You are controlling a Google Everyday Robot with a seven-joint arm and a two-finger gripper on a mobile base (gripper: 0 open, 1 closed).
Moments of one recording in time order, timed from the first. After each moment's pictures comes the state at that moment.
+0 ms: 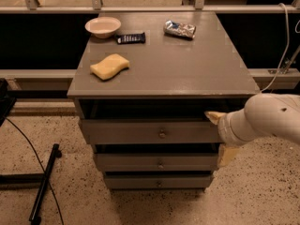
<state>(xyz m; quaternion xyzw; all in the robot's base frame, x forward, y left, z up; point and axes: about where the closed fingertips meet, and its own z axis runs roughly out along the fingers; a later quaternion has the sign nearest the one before) 0.525 -0.218 0.679 -0.74 0.62 -0.08 0.22</state>
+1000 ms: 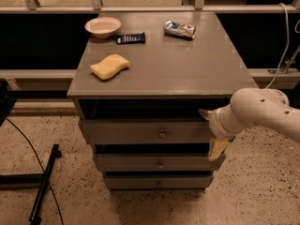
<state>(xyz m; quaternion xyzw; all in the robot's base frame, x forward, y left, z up) 0.567 -0.205 0.649 -0.74 0.63 -0.06 0.22</state>
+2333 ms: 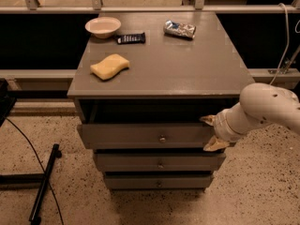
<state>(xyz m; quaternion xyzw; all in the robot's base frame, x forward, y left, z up) 0.541 -0.208 0.648 -0.72 0.66 0.01 0.21</state>
